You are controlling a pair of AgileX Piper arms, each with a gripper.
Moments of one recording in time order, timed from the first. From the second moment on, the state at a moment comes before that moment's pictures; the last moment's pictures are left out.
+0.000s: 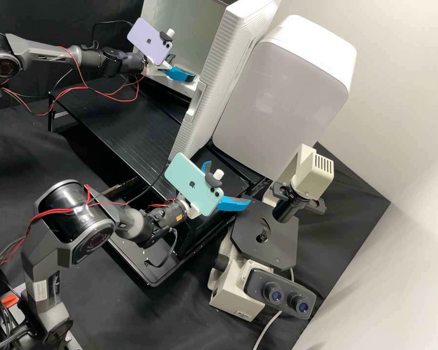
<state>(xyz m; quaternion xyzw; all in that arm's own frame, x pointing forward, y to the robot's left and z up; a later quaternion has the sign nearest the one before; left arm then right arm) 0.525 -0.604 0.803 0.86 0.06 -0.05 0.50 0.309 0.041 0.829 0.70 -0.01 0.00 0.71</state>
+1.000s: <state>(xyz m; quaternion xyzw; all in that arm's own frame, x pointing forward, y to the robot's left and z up) 0.536 -0.590 0.802 0.88 0.06 -0.04 0.47 0.309 0.041 0.829 0.70 -0.01 0.00 0.71</state>
